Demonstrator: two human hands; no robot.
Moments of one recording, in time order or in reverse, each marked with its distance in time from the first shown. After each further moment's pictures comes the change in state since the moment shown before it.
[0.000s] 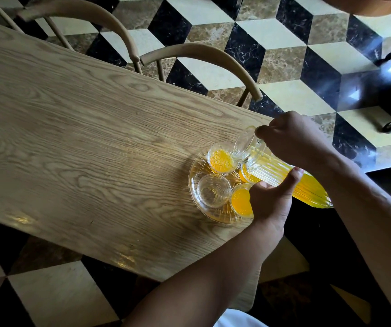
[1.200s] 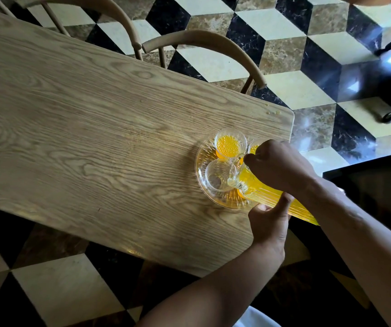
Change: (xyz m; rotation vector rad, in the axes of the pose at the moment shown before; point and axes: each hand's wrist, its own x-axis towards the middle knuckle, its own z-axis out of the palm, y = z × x) left_hand -0.019 -0.076 -0.031 -0.242 0.003 -0.218; right_hand -0.054 -0.003 0.061 -0.145 -0.134 0.017
